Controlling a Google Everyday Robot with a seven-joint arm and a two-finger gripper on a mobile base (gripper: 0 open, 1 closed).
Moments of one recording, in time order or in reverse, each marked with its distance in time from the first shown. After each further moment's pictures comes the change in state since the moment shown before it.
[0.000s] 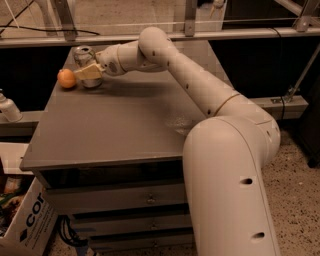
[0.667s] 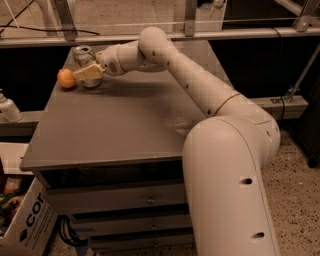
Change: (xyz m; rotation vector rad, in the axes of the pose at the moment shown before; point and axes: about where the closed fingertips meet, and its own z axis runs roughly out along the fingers) arm -0.001 0.000 0.000 0.000 0.000 0.000
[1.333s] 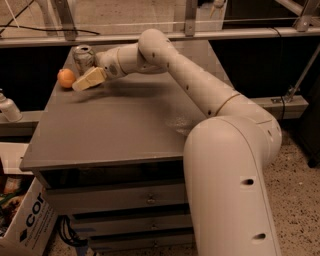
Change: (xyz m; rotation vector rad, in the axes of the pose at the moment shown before) arm 0.006 0.003 -0.001 -0.002 0.011 0.022
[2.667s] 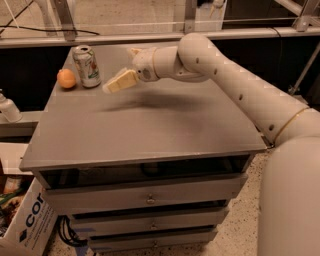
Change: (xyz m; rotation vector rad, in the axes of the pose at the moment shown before) arm 0.008 0.020 -0.109 0.120 -0.043 -0.071
